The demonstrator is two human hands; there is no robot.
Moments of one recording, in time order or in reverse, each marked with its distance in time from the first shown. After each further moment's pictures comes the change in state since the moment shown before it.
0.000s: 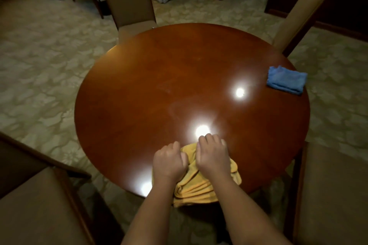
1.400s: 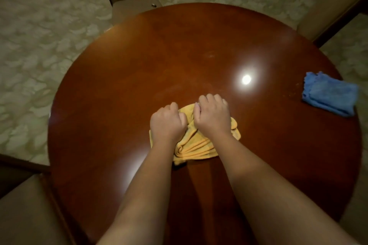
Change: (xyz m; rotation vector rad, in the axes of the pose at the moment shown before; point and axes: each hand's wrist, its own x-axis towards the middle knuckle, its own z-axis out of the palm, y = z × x) left_hand 0.190 -0.035 0.047 0.008 0.046 -0.049; right_hand 0.194 0.020 0.071 0.027 0.013 -0.039
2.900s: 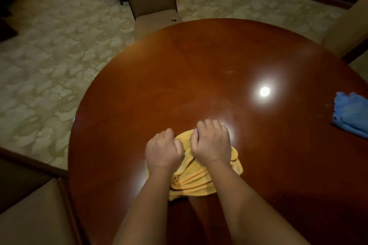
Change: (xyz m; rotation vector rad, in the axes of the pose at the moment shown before) left_hand -0.025 -0.036 -0.019 0.010 -0.062 -0.210; right_hand -0.009 -0.048 0.009 0.076 0.016 -0.008
